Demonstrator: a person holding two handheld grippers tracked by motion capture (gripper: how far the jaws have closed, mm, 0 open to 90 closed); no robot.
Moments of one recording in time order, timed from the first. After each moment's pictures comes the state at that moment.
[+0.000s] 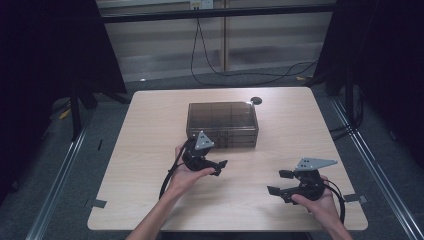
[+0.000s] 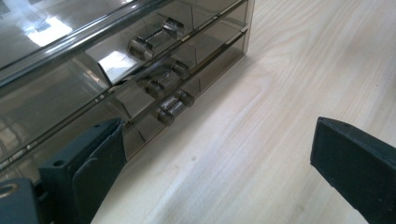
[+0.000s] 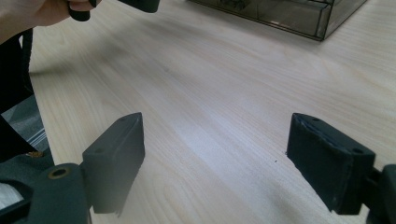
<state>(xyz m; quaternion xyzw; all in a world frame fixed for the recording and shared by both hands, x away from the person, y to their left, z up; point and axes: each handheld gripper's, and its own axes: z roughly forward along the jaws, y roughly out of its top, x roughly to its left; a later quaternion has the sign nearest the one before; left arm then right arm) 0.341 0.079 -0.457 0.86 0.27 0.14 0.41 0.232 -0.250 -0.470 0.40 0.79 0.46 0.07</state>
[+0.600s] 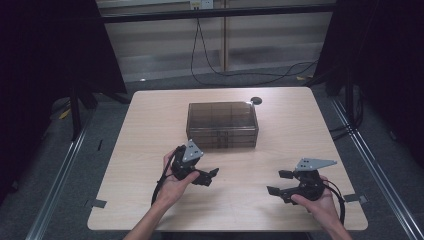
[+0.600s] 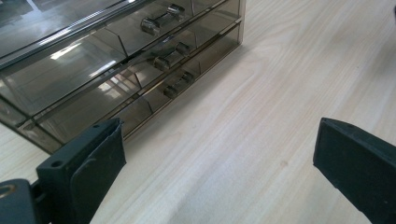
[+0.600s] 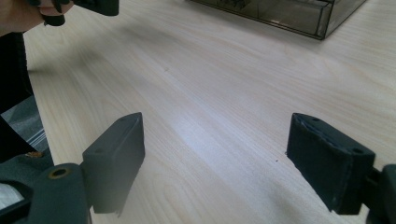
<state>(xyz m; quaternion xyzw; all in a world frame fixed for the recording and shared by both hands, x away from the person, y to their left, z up) 0.311 0.109 -0.454 0.85 0.27 0.16 0.43 0.232 -0.249 -0.471 0.41 0.79 0.46 0.07</state>
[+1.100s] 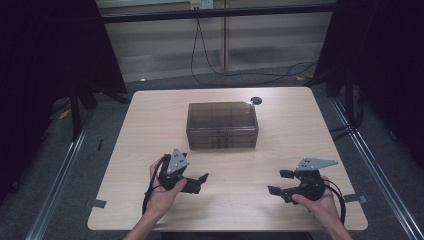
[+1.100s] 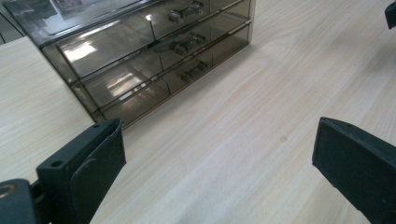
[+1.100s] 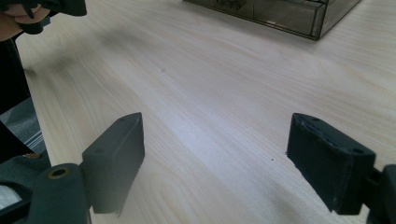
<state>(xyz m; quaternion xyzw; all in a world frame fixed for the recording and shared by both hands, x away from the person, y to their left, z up) 0.285 0.141 -0.454 0.83 0.28 0.19 0.45 0.232 -0.251 -0.471 0.41 0.78 0.46 0.07</state>
